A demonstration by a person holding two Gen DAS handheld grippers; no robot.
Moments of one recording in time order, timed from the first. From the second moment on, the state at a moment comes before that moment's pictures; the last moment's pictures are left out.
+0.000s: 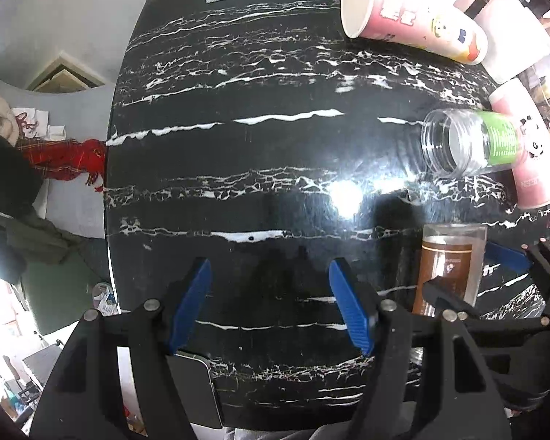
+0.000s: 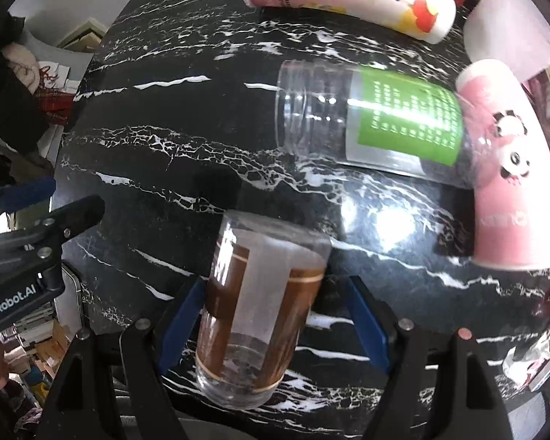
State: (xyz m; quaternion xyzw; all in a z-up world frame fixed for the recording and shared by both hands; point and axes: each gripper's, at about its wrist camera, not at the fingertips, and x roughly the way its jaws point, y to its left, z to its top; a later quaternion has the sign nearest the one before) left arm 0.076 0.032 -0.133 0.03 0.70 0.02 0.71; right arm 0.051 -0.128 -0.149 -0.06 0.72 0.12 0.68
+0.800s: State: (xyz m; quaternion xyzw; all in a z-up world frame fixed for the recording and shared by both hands) left arm 0.063 0.031 -0.120 0.03 0.70 0.02 0.72; right arm 0.051 -0.130 -0.137 -0.01 0.71 0.15 0.69
